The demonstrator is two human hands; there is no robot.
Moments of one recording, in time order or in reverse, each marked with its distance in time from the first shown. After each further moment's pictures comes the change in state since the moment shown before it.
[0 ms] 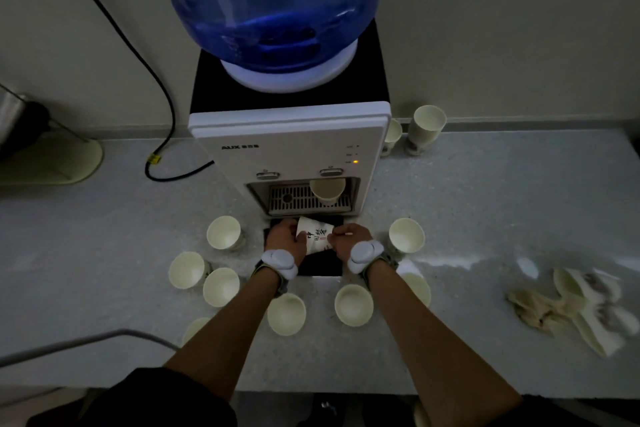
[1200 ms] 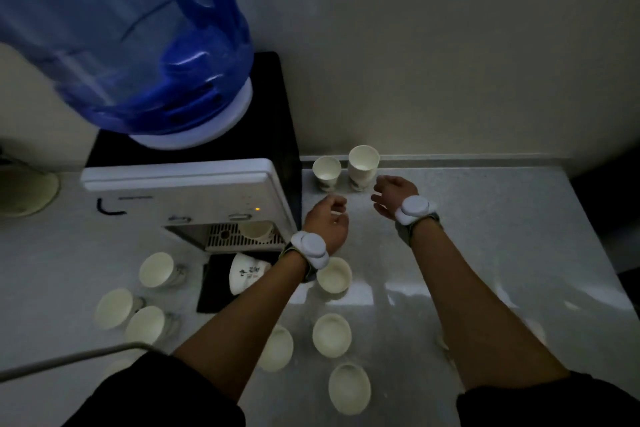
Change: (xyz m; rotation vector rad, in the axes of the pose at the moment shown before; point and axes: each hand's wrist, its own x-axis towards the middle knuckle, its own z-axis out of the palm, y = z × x) left_hand -0.008 0.231 0.056 -0.313 -0.067 0.261; right_hand 0.060 -0.008 -0.259 0.583 0.086 -0.041
